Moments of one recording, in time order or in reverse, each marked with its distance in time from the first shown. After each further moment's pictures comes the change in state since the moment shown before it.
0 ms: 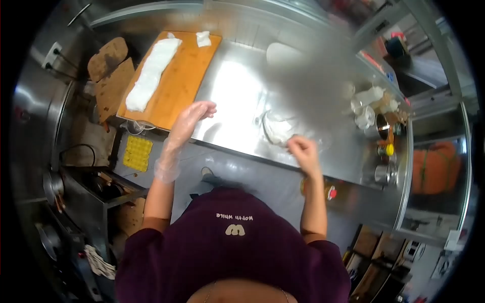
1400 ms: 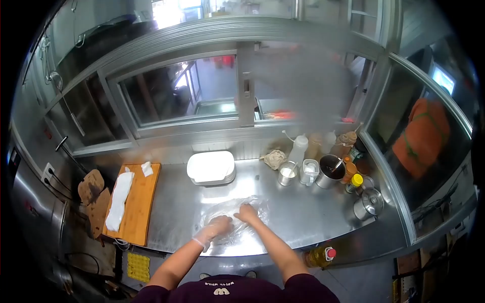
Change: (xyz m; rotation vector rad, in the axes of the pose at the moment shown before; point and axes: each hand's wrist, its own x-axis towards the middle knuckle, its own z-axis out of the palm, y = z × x) left_hand 0.116 -0.101 0.291 1.328 -0.679 -0.070; right_hand 0.097 0.210 -0.113 -0.754 0.020 0.308
